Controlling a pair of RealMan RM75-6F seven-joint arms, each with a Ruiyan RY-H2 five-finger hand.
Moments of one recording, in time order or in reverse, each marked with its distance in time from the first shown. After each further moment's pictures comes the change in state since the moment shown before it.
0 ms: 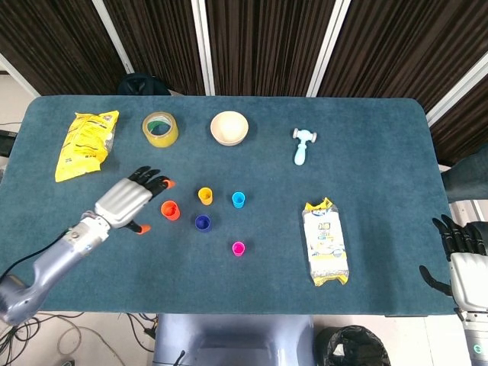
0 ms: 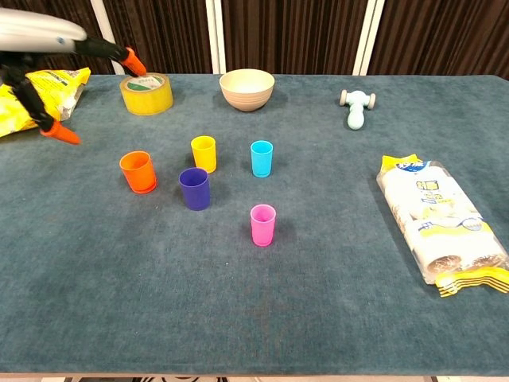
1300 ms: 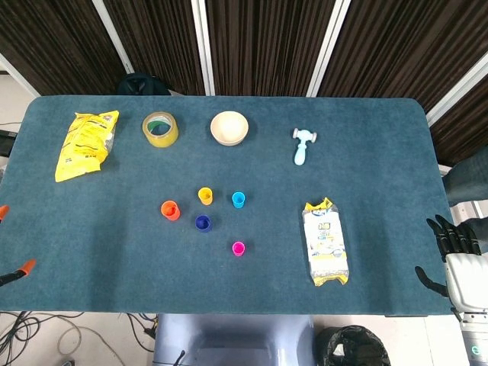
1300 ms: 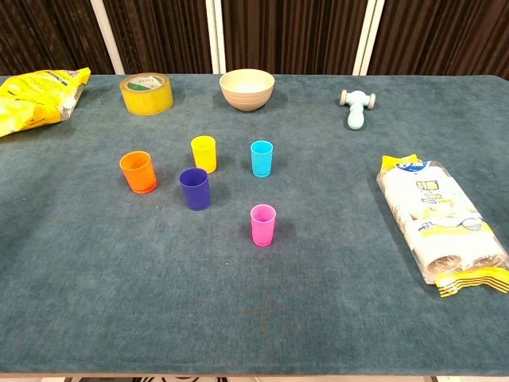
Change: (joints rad) left arm 0.704 0.033 0.144 0.003 0.113 0.892 -0.177; right arm 0.003 0.002 -0.009 0.000 -0.037 0.010 0.005
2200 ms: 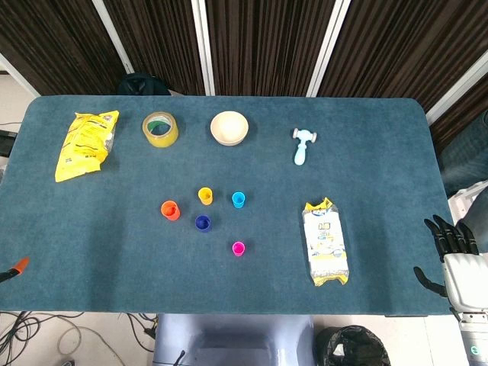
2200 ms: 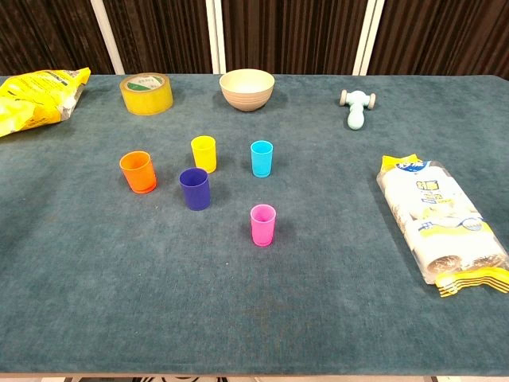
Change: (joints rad) left arm 0.008 0.002 -0.012 0.008 -0.008 0.019 -0.016; right arm 0.002 -0.002 -0.004 0.009 -0.012 0.000 0.006
